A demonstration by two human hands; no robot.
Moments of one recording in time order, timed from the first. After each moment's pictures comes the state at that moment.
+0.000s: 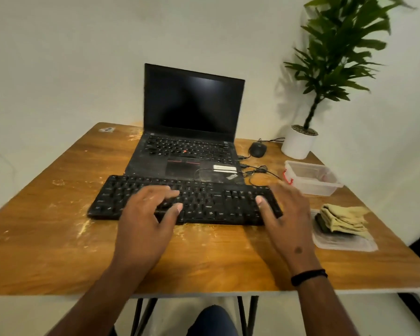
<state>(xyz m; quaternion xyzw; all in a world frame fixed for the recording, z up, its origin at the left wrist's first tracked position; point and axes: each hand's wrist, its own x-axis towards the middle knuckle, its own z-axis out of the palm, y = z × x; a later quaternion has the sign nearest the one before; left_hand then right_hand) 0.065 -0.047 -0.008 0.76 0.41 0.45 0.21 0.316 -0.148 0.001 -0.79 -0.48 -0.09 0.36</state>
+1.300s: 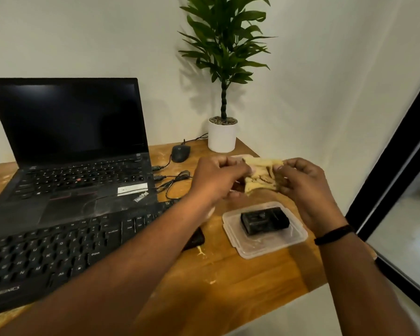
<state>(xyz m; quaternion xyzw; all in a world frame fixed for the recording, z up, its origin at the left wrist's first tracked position) 0.379 -0.075 0.066 0.67 0.26 0.25 0.65 0.505 -0.205 0.052 -0.66 -0.24 0.15 0.70</state>
